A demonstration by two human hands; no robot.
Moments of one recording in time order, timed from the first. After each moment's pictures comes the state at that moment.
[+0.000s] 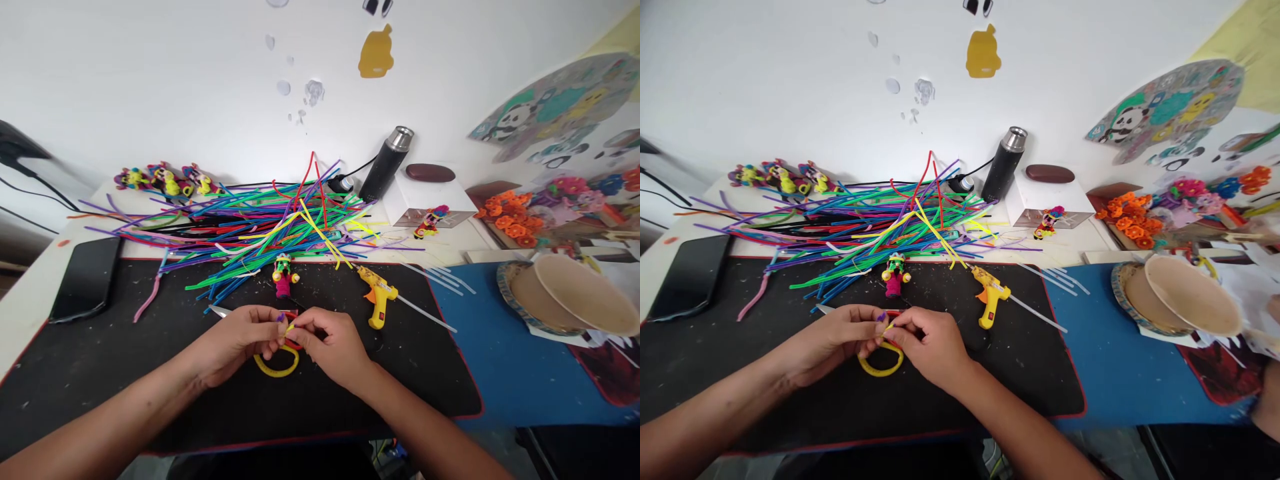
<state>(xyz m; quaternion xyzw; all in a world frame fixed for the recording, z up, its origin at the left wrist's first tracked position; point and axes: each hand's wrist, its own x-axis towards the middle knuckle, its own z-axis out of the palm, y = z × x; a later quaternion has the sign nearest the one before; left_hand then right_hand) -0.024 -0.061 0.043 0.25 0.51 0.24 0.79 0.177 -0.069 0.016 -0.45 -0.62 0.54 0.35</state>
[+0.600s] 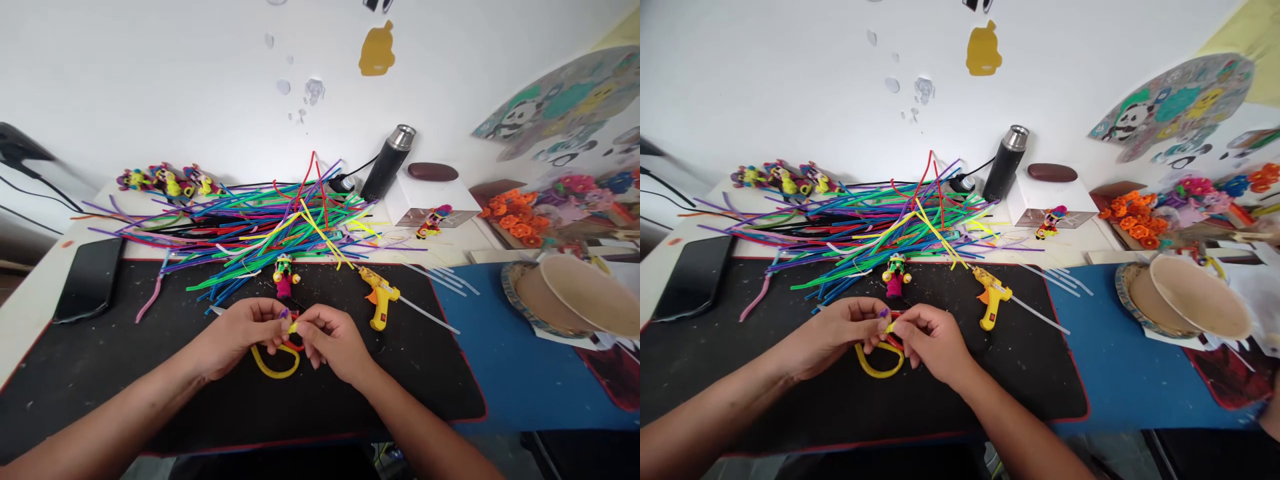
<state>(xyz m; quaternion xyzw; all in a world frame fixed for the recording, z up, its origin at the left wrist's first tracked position) -0.024 -0.053 0.046 0.32 0.51 0.26 0.76 0.179 -0.067 0.009 -0.41 -0.45 0.72 0.34</state>
